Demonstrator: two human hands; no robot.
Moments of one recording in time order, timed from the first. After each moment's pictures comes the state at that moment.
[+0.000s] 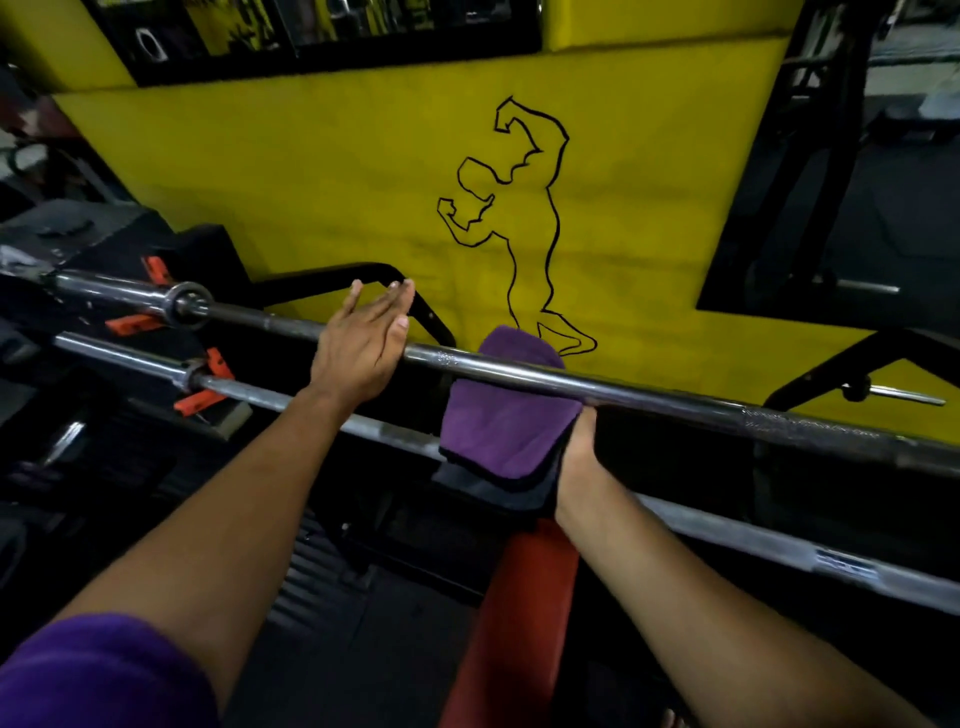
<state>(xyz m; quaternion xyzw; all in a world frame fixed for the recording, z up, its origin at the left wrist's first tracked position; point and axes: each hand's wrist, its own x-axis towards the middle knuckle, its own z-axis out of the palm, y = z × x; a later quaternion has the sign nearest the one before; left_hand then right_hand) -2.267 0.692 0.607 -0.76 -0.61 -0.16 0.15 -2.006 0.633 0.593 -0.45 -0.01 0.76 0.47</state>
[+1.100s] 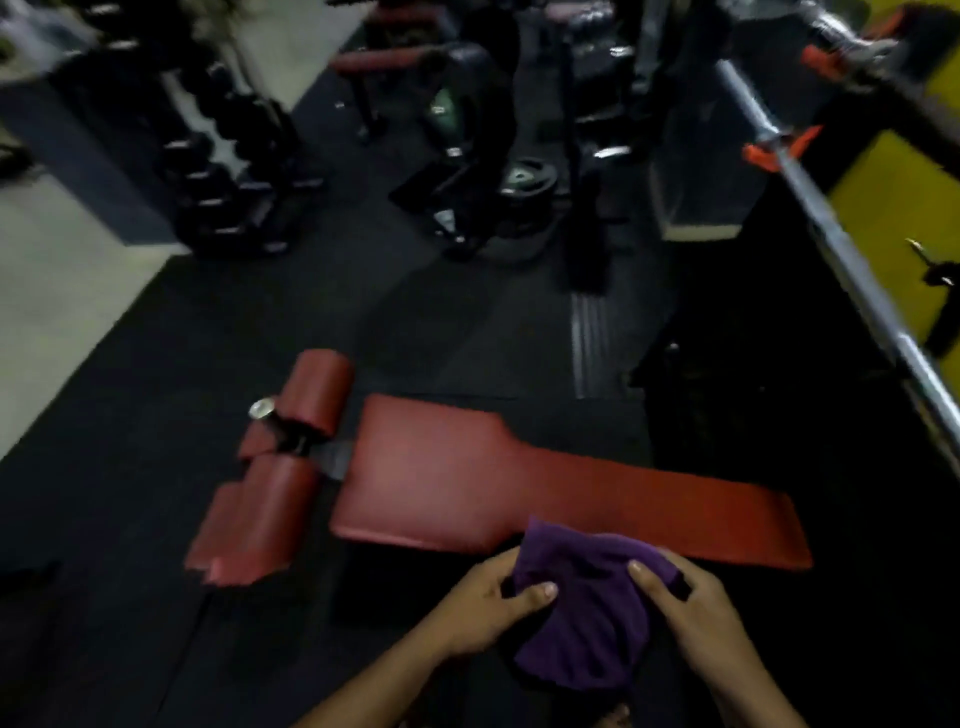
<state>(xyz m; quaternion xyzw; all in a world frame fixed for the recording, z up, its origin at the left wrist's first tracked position) -1.840 0.081 0.465 -0.05 -0.73 -0.60 -0.33 -1.798 0.324 0.489 -0.15 -0.74 0.65 -0.09</state>
